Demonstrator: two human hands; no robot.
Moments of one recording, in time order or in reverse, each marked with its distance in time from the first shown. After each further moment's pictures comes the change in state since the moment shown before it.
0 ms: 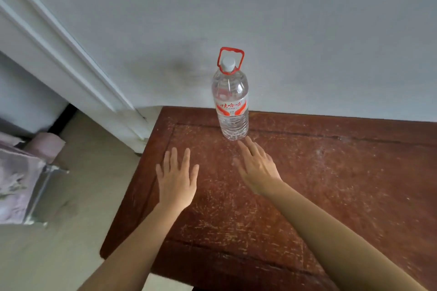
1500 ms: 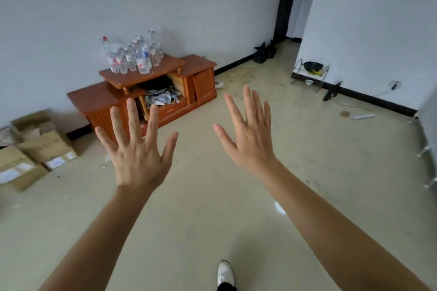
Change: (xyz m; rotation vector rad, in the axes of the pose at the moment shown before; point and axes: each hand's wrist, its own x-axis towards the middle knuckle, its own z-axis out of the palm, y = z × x) left_hand -1.193 -0.512 -0.034 0.458 0.589 -2.108; right_hand -0.886 -0.945 0.457 0.525 -0.227 -2.165
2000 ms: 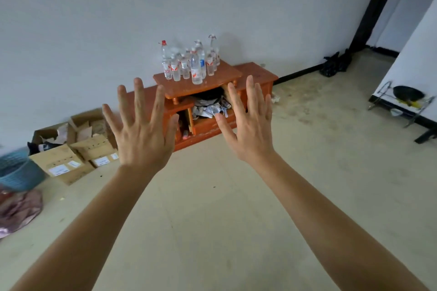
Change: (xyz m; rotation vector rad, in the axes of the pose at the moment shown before) left_hand 0.317 -0.155 0.136 0.144 0.113 -0.128; right_hand 0.323 -0.038 0.280 0.243 -0.086 -0.110
